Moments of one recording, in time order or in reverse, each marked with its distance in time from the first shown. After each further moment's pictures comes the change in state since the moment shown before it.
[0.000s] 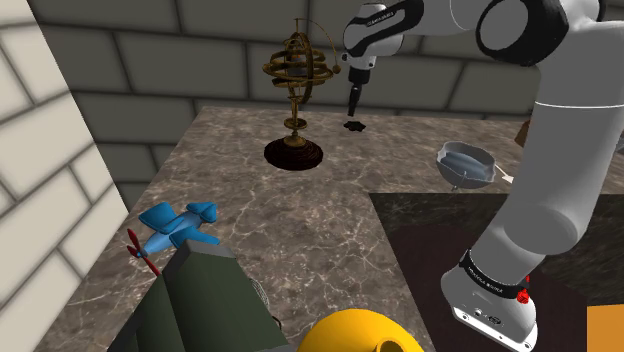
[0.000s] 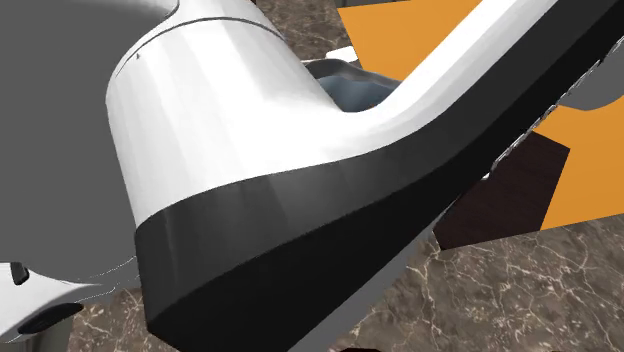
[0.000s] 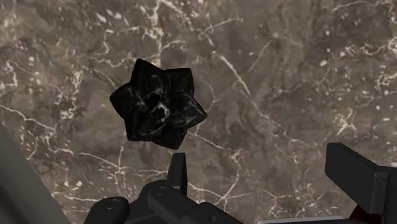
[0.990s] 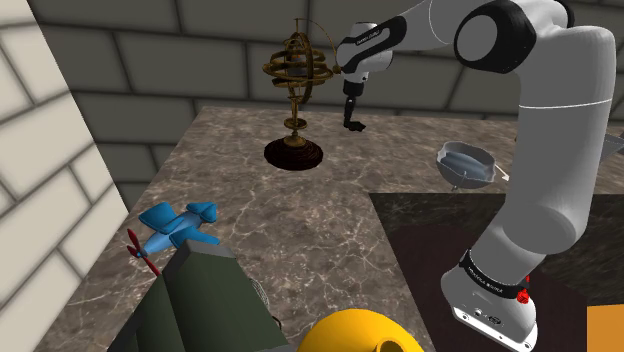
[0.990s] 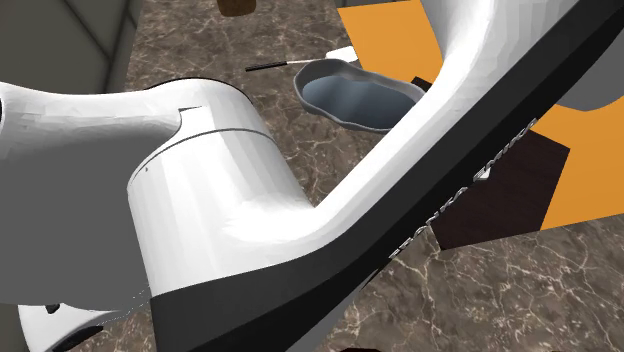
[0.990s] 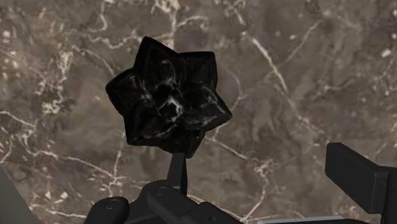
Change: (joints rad) arm -0.019 0.110 0.012 0.026 0.023 0.082 -0.048
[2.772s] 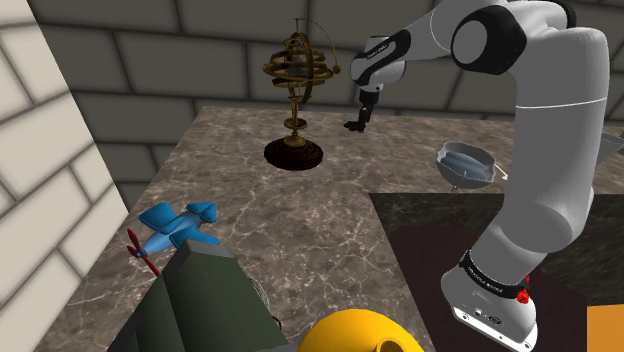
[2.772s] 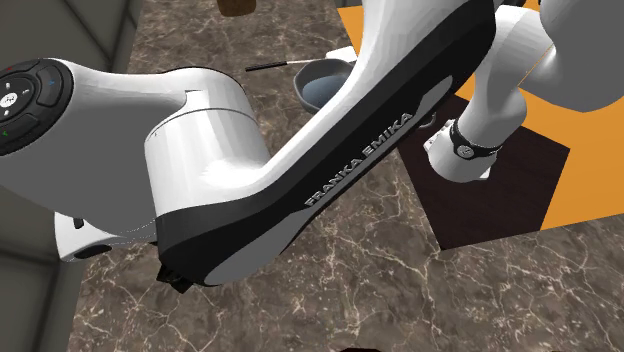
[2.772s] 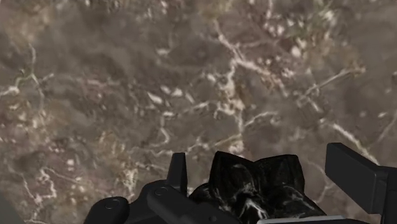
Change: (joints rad) arm -0.041 0.028 -0.074 -0.068 -0.022 0.096 0.101
